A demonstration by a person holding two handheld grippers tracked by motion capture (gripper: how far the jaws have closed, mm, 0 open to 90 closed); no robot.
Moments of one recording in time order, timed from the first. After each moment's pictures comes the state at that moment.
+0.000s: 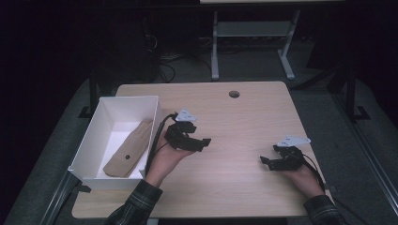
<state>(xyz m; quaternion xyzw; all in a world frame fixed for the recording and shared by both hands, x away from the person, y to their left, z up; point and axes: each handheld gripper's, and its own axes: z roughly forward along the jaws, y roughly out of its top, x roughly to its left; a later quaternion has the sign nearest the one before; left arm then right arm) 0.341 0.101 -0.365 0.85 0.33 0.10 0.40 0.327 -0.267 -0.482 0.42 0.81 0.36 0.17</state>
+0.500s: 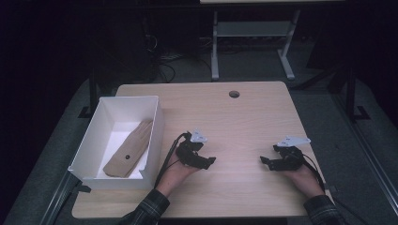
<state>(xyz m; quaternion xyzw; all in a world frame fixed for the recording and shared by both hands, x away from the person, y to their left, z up) 0.334 0.083 -0.436 0.88 0.31 0.09 0.36 0.327 -0.267 -0.482 0.42 0.81 0.36 0.17</state>
